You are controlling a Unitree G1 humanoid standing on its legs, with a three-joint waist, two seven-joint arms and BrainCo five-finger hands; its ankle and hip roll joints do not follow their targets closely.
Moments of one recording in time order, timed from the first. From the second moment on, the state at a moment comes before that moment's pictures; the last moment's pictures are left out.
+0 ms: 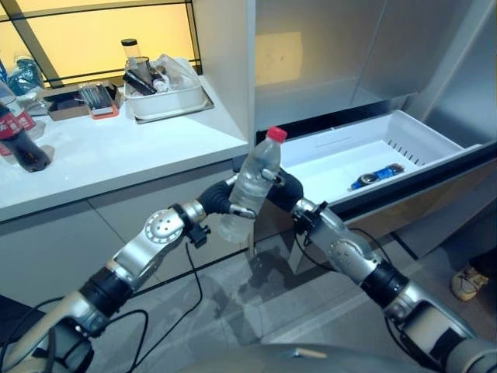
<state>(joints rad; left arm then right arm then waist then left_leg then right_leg) -0.28 0.72 -0.54 -0.01 -0.54 -0.16 -0.29 -0.41 -0.36 0.64 0.13 1.17 -0.10 0.25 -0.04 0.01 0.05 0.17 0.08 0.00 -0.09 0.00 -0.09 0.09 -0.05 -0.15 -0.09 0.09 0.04</state>
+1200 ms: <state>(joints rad) 0.28 0.53 -0.01 -0.09 -0.57 -0.19 -0.29 -0.30 -0.40 0.20 0.10 1.20 -0.26 0.21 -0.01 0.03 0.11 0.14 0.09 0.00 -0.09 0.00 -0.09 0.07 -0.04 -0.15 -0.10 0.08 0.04</state>
